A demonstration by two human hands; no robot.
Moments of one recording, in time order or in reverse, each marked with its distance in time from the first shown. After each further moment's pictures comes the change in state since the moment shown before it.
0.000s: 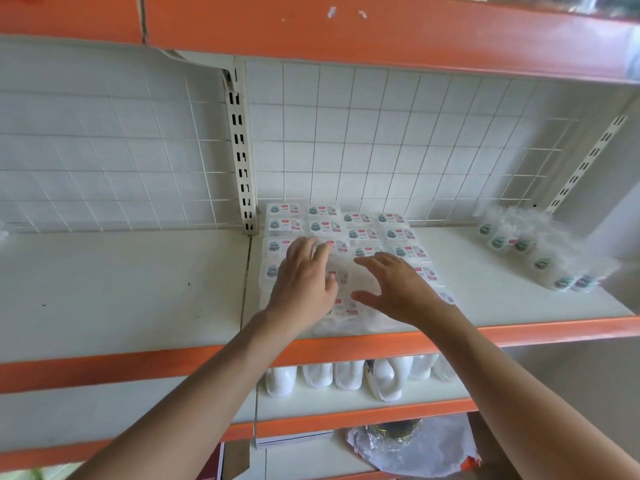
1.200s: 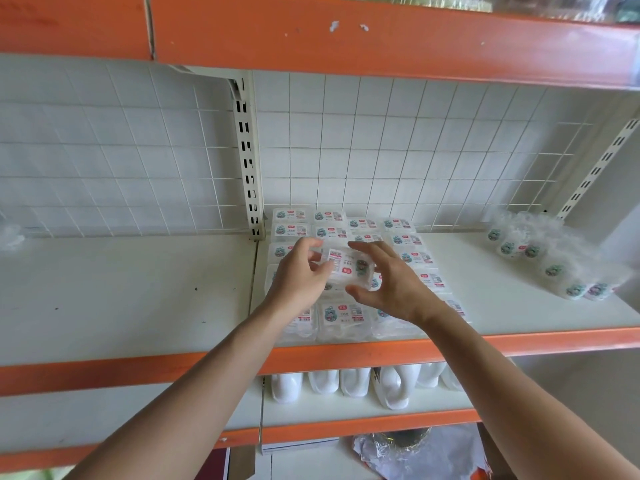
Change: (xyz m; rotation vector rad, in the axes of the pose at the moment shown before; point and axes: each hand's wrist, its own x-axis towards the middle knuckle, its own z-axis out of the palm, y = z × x) left_hand 0.012 -0.002 -0.018 -0.546 -0.021 -0.359; right_hand 0.009 -0.010 -0.007 0.493 0.213 -0.155
